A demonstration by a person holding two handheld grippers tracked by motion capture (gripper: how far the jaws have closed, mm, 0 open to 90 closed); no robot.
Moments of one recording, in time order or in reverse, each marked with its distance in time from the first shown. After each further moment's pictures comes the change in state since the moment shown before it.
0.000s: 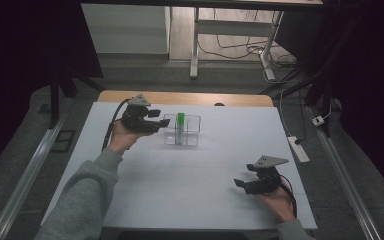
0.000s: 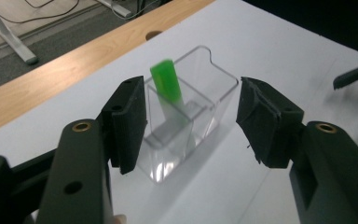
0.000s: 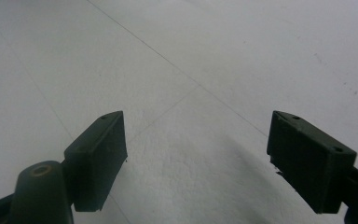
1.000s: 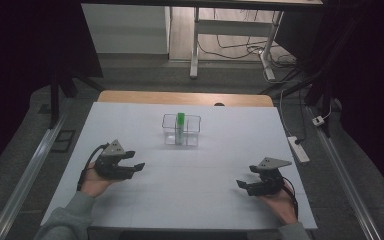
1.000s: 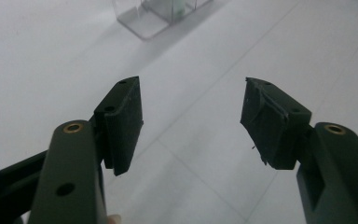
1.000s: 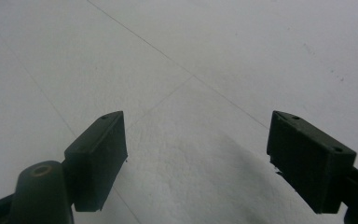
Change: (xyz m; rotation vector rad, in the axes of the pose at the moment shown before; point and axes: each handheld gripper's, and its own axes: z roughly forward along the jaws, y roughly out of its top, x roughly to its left) left arm -0.031 -0.129 -0.042 0.114 0.044 0.014; right arm 0.000 -0.006 -0.007 0.002 -0.023 0.012
